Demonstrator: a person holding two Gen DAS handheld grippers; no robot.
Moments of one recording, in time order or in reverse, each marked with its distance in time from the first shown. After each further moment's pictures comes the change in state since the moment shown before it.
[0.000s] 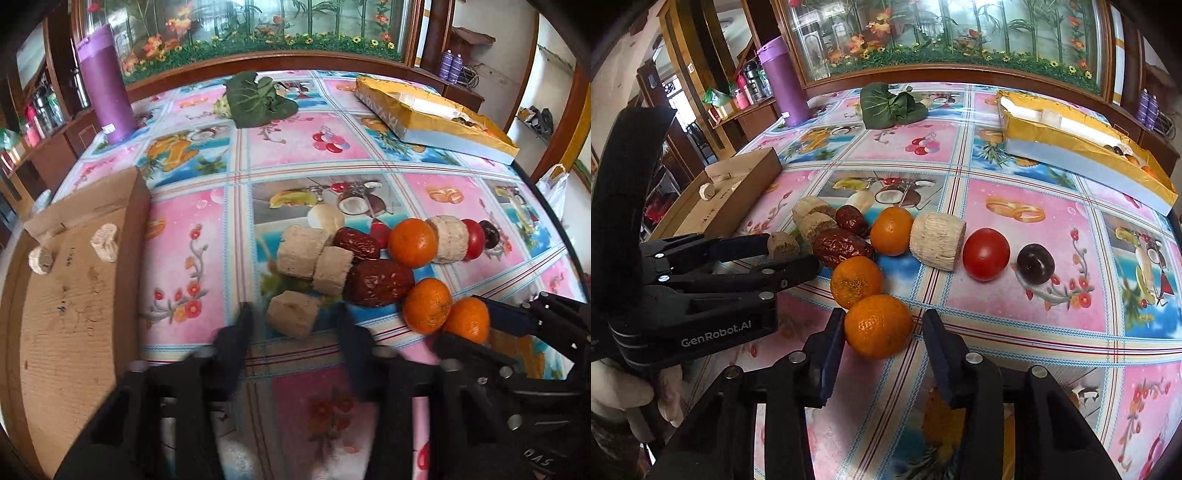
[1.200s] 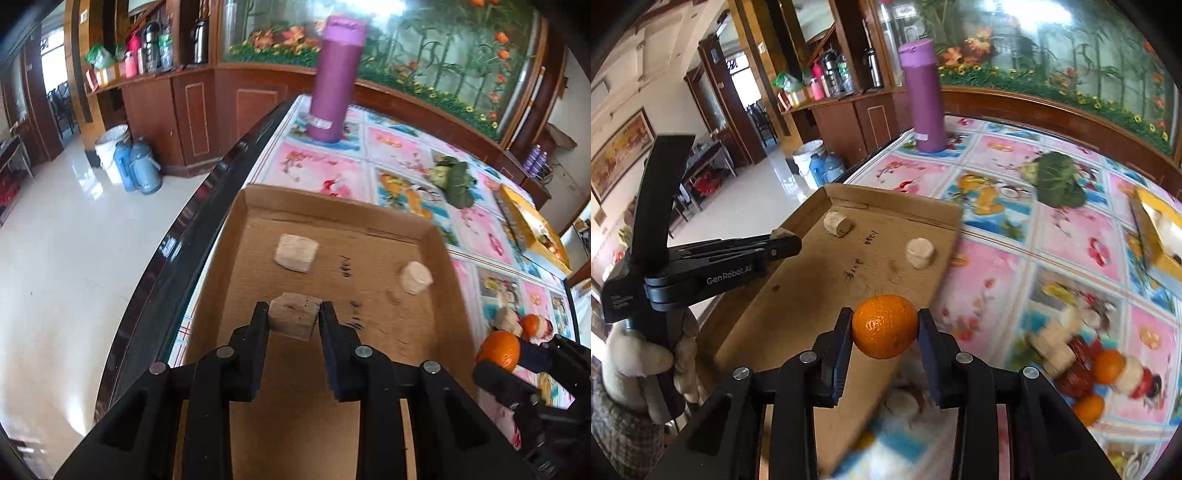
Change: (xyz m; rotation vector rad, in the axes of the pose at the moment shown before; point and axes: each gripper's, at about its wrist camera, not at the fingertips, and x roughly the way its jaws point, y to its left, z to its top) left arm -0.060 0.246 -0.013 -0.372 -0.035 0.113; right arm 0.034 0.195 0.083 -0.204 -0.008 0.141
